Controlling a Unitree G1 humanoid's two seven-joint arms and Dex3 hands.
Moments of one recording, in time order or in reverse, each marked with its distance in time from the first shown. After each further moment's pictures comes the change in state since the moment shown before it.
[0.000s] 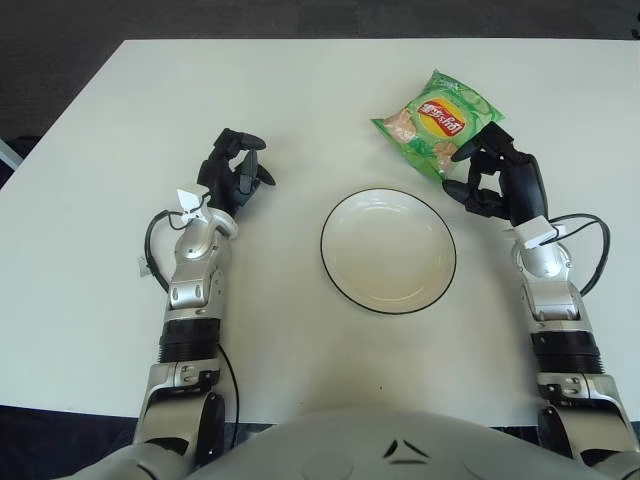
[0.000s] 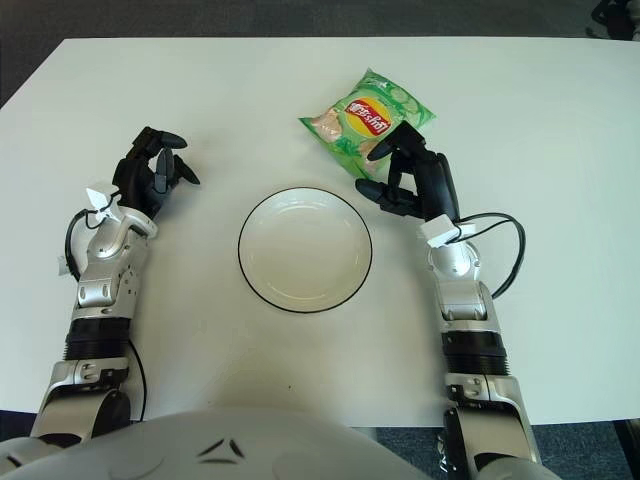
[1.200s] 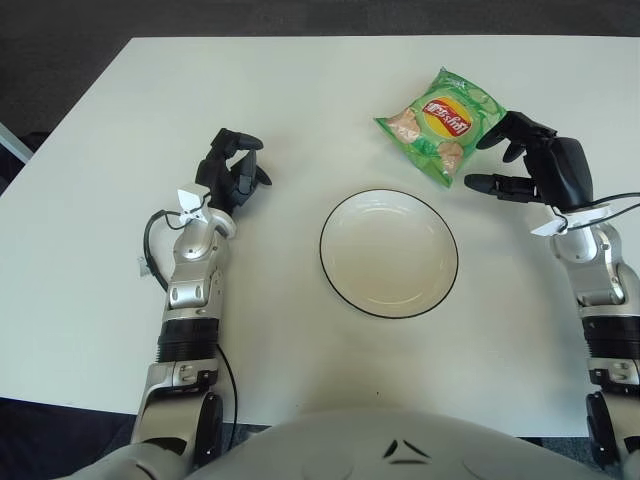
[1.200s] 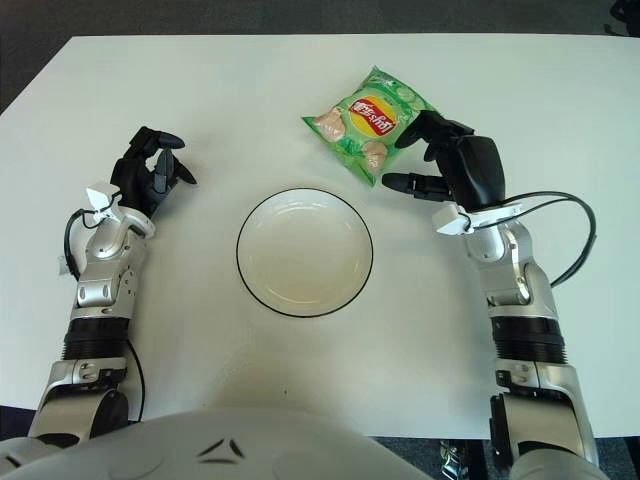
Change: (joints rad) left arm -0.001 0.006 -0.009 0.009 0.036 -0.017 0.026; right arm -0.124 -0.227 -0.019 0.049 -0.344 0.057 -0.123
